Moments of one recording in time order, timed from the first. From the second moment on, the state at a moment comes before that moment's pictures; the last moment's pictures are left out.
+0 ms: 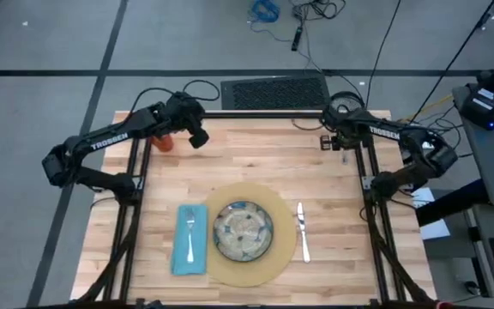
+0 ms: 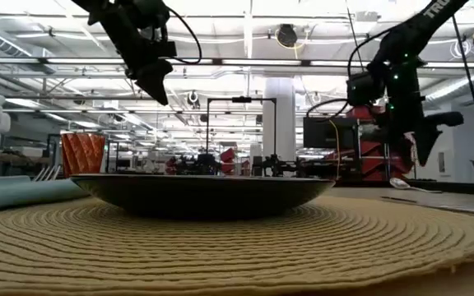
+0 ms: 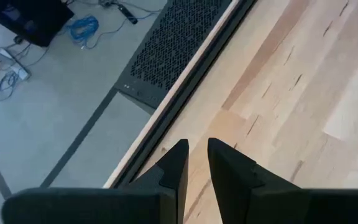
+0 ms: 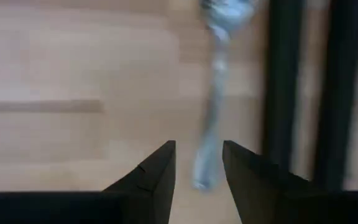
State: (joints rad) left arm 0.61 1.26 1.04 -0.58 -0.23 0.22; right arm -0.82 1.41 0.82 -0.95 0.34 0.76
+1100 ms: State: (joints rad) left arm 0.61 1.26 1.04 -0.58 -0.23 0.24; right arm -0.96 1.55 0.67 -0.57 0.39 0.77
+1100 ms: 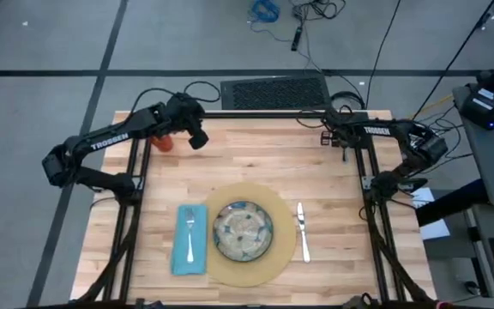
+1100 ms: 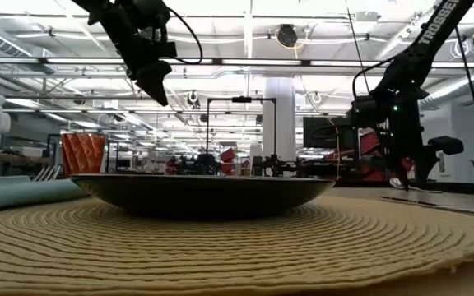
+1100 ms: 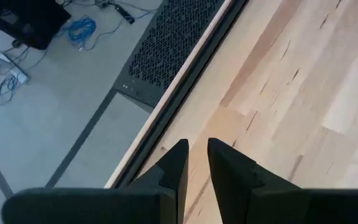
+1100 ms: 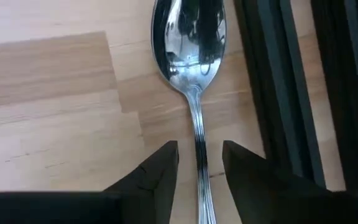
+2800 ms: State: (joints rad) left arm 0.61 1.26 1.04 -0.63 -0.22 0.24; right arm 0.57 1.46 0.69 -0.64 -0.10 2.06
